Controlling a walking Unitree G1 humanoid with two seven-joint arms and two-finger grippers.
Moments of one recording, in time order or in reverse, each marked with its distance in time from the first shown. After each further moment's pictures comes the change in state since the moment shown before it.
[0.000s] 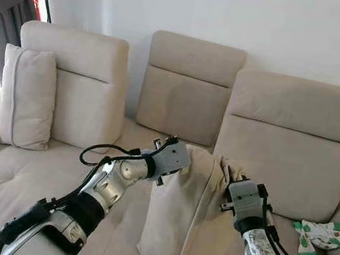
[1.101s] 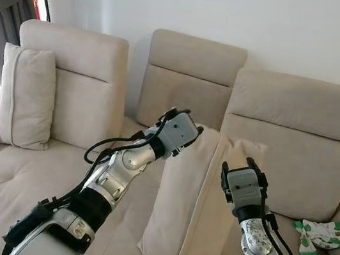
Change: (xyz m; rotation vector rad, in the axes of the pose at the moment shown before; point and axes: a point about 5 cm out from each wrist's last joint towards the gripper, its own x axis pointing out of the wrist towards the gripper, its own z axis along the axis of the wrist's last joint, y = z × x) left arm -0.008 0.031 0.033 -0.121 -0.270 0.324; right arm 0.007 -0.002 0.029 -0.057 -0.145 -0.061
